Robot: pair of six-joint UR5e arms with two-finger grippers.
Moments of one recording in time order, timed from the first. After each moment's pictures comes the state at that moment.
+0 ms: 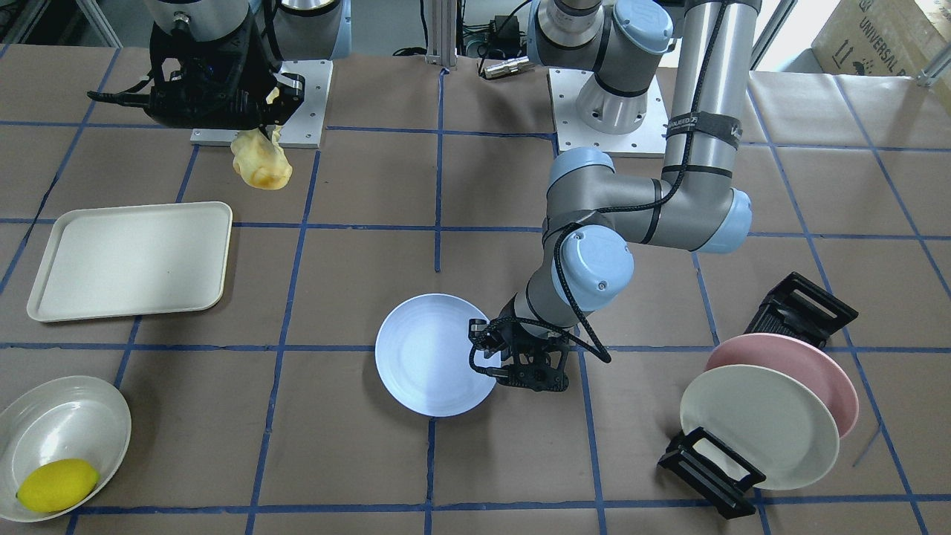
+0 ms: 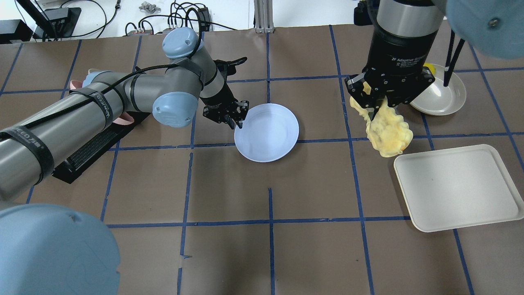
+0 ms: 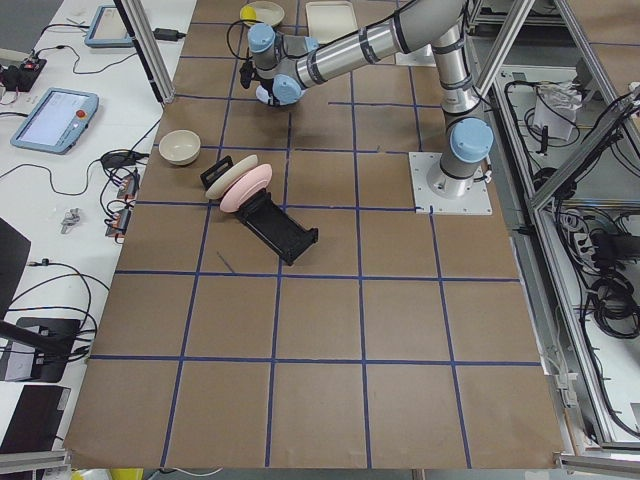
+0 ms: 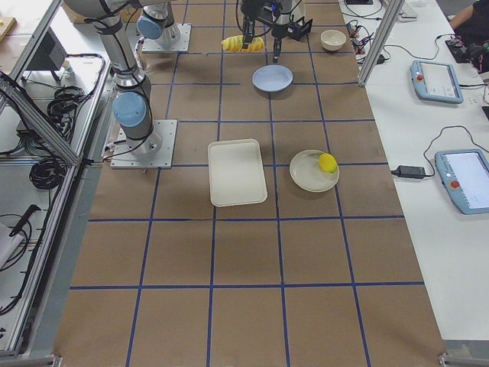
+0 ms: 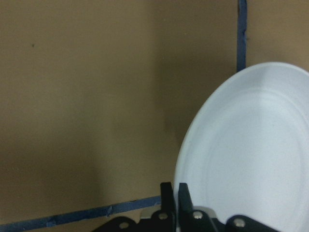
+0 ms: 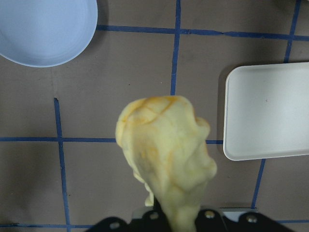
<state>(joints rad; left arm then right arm) -1.71 -2.05 -1.67 -1.03 1.34 -0.08 1.69 -1.56 1.46 -1.29 -1.61 0.07</state>
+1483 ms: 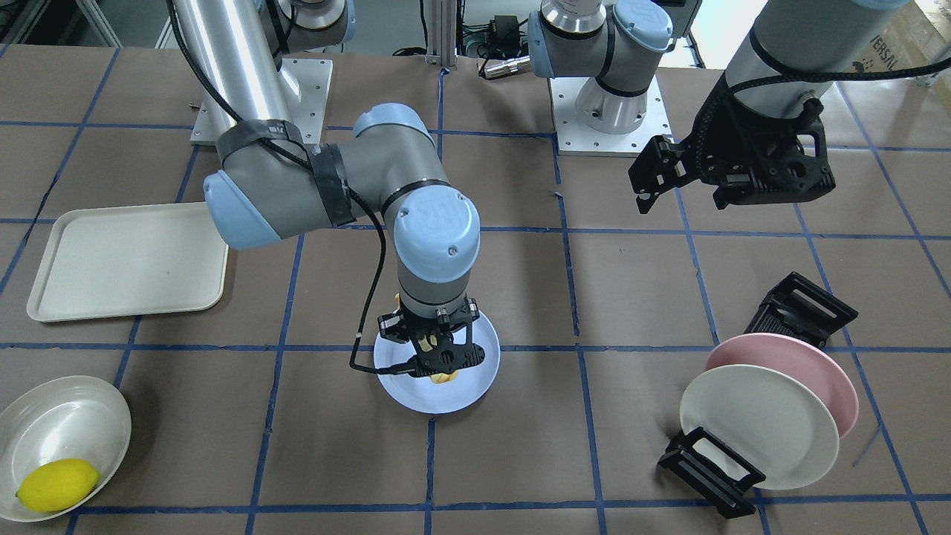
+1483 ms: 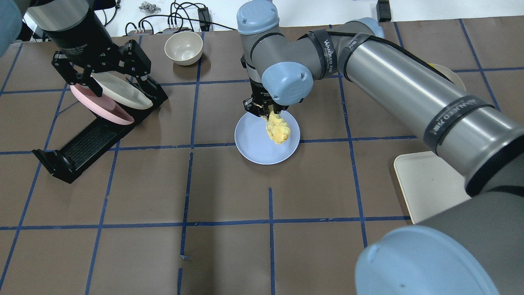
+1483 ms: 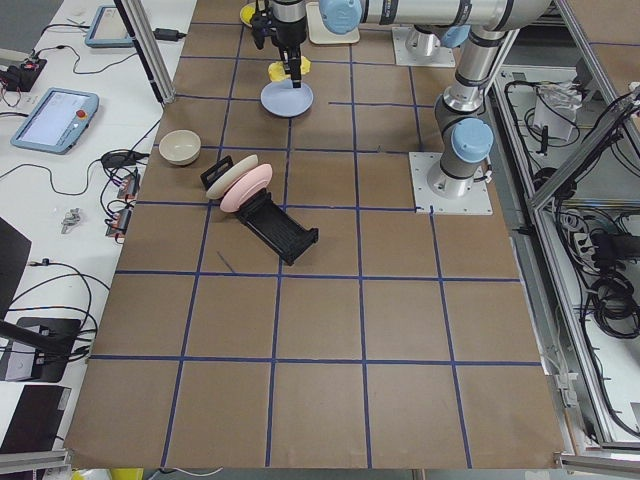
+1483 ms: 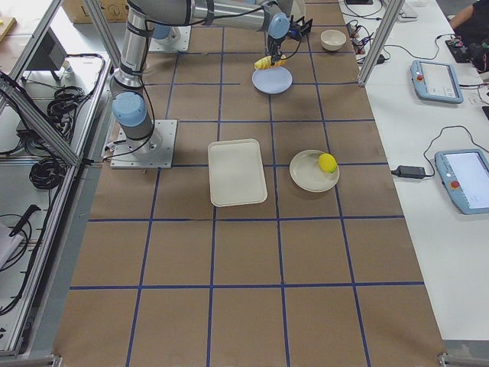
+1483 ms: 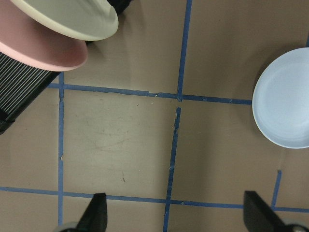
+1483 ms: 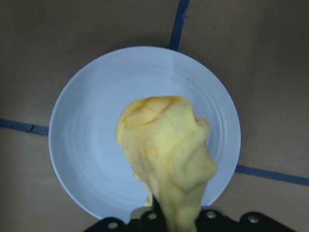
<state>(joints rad) -1.50 -1.65 -1.43 -1.68 1.56 -0.02 1.95 -0.98 1.35 -1.85 -1.60 0.15</state>
